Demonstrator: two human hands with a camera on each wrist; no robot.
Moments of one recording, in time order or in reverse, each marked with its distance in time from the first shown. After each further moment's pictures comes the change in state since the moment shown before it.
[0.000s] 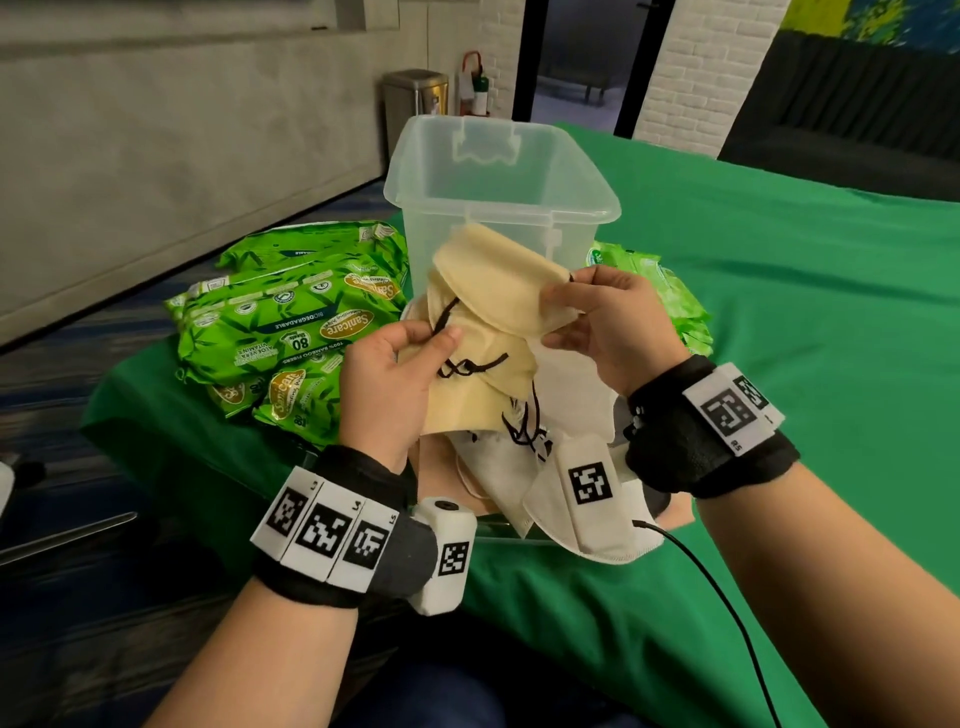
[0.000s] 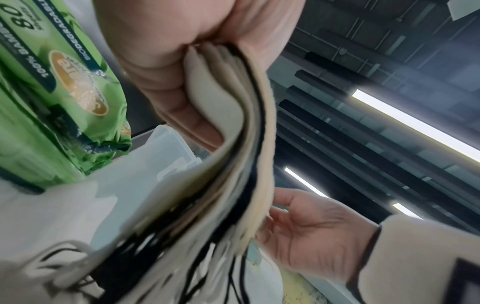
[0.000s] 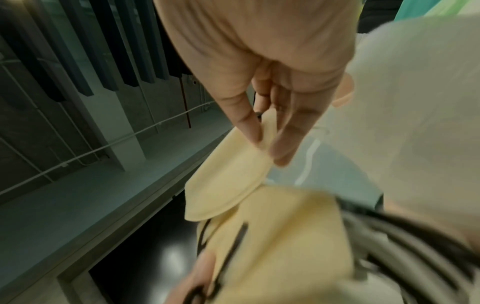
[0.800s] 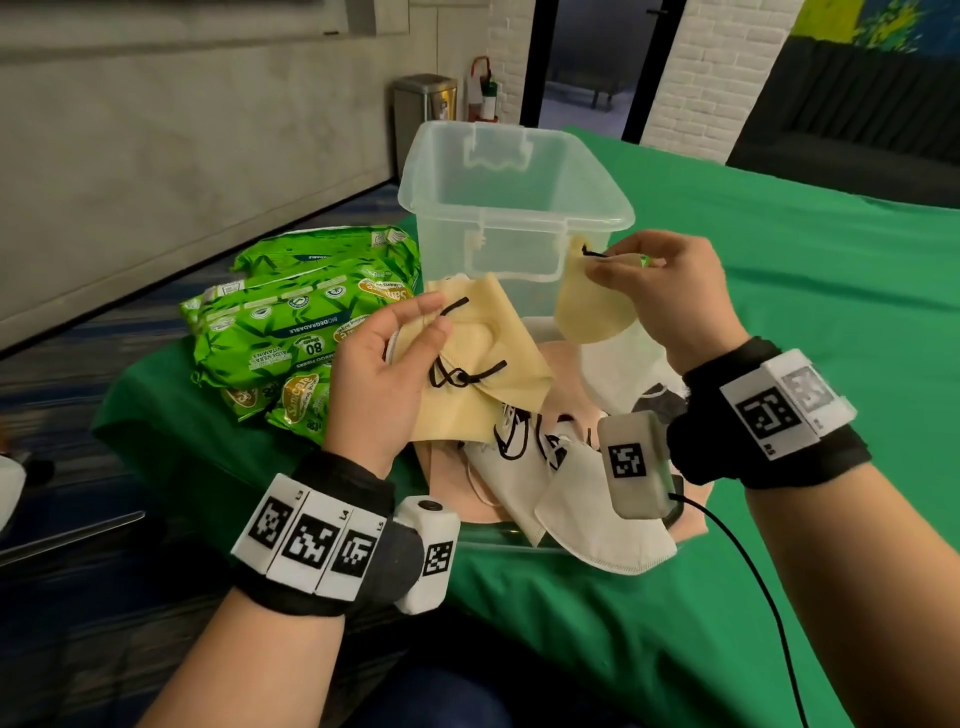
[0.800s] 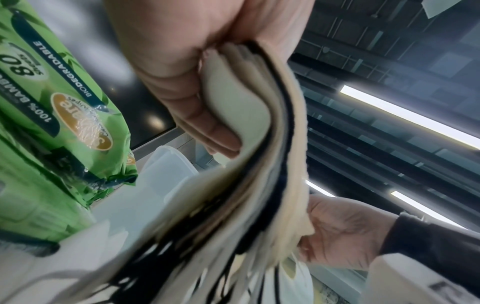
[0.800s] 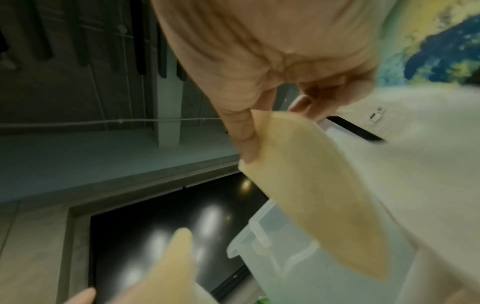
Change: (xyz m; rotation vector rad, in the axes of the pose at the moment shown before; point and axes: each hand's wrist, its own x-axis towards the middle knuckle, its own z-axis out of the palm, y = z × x) left_hand 0.003 0.008 -0.014 -0.018 -0.057 0.143; right_hand 0.011 -0.020 -0.018 -0.518 0.166 -0.331
